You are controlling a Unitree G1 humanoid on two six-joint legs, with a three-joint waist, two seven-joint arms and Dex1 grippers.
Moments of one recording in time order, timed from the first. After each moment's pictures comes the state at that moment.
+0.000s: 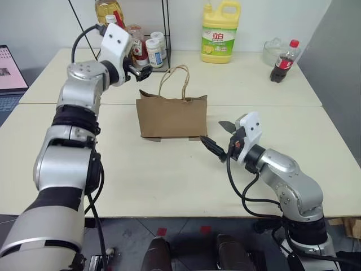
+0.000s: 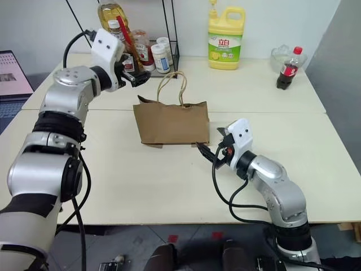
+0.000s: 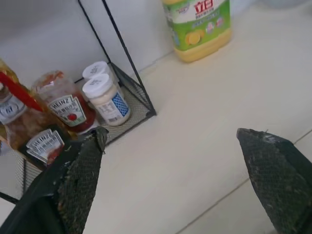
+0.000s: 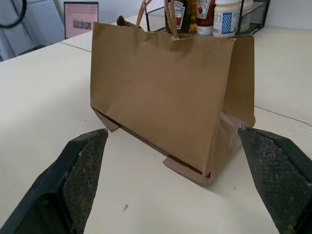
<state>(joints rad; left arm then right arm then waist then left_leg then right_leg) -1.38 0.59 -0.14 1.11 -0.02 0.09 -0.62 -0.35 -0.27 0.06 -0.47 0.33 0.73 0.43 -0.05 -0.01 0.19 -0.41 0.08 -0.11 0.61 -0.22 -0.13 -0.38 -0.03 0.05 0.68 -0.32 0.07</state>
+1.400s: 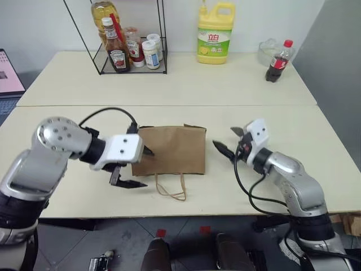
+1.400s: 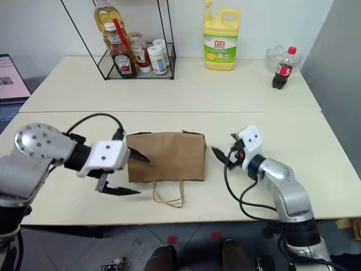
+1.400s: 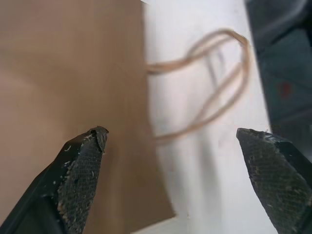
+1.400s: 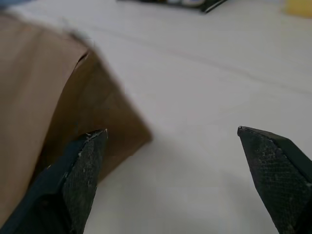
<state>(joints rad) -0.43 1.01 -0.08 -0.32 -0.15 0.35 -1.46 -0.29 -0.46 0.09 -0.27 0.30 0.56 0.61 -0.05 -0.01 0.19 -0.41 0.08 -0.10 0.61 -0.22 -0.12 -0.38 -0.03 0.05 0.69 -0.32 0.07</state>
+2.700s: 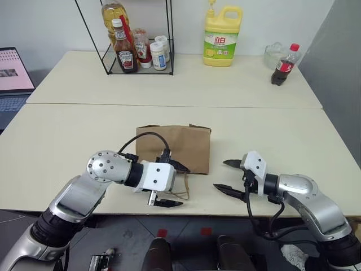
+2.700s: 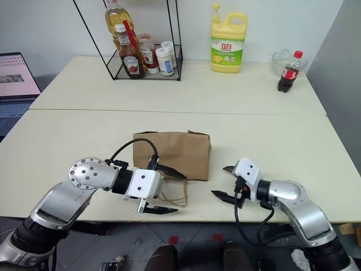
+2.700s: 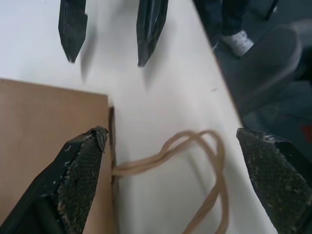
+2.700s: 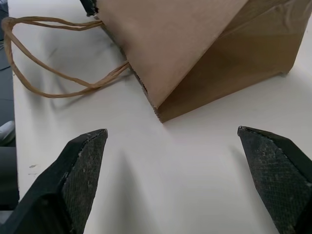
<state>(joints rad) -0.37 0.83 -0.28 -0.36 -0.11 0.18 -1.23 -0.14 -0.62 0.16 -0.39 0.31 0.51 0.80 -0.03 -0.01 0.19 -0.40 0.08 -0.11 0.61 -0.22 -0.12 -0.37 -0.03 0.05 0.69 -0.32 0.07</state>
